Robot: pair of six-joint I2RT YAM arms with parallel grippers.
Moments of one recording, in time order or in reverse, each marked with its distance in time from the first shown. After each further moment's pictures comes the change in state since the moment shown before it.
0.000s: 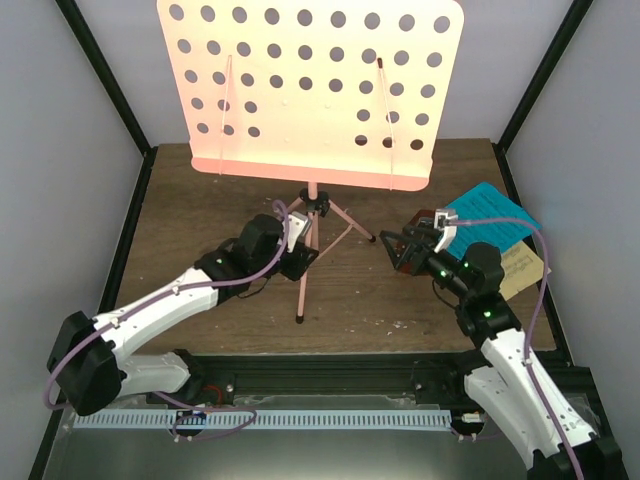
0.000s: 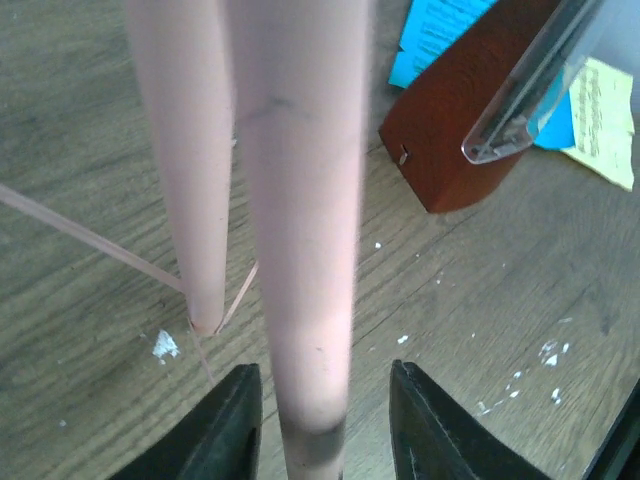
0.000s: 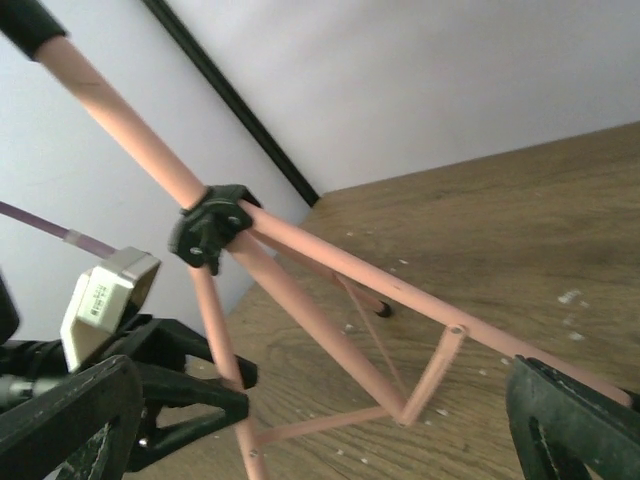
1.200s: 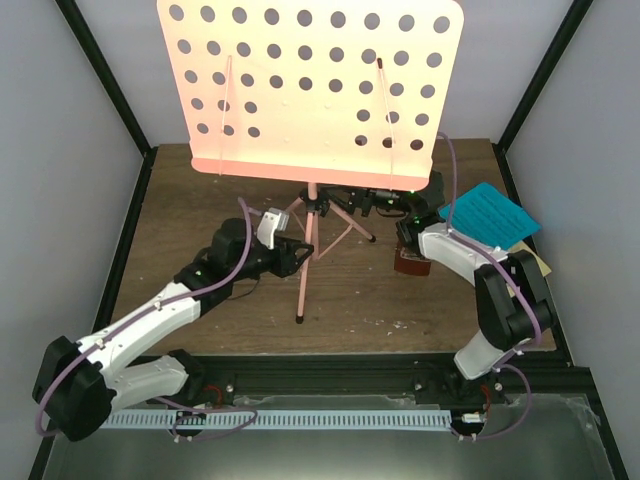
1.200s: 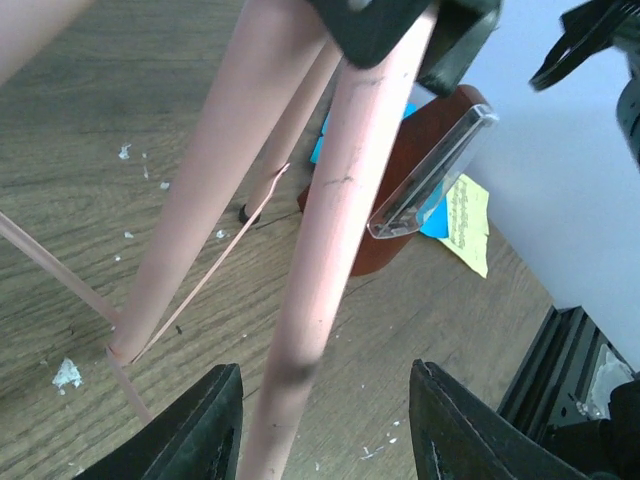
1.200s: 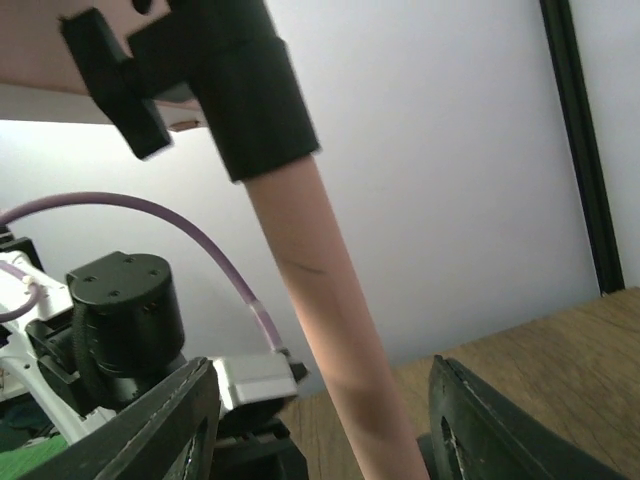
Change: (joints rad) left arm 0.113 -0.155 -0.155 0.227 0.233 -0.224; right arm 0.128 0.968 0.514 0.957 -0.562 0.138
